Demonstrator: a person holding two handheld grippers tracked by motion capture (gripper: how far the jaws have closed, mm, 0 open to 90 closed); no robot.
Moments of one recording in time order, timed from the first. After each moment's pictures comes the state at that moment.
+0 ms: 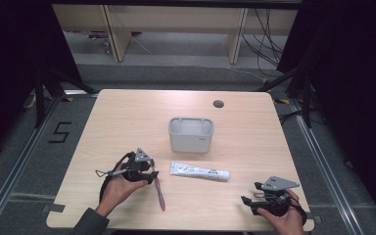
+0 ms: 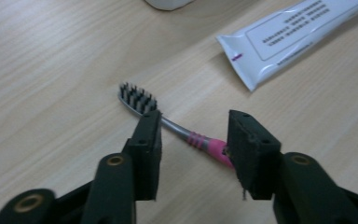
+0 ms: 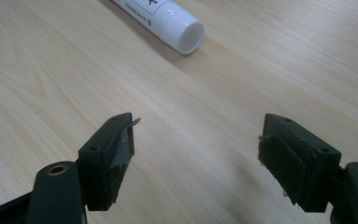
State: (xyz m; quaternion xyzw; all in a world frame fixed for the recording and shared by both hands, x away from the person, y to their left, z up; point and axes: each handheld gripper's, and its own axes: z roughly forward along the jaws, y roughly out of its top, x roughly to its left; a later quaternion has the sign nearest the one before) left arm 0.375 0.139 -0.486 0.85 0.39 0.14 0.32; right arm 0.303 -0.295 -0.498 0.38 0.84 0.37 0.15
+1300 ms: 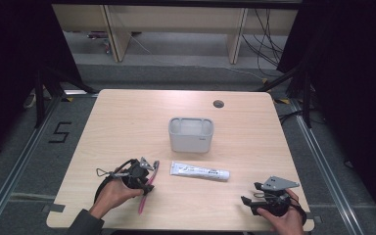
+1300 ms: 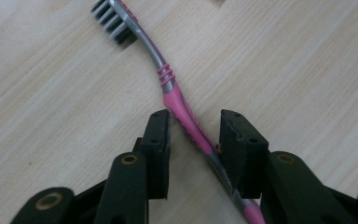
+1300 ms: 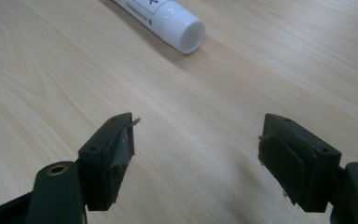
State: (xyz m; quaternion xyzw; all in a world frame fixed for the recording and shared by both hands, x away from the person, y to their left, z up) left arm 0.366 0.140 -0.489 0.91 0.34 0.07 0.21; right arm 0.301 -0.294 -0.498 0.39 0.83 0.37 0.14
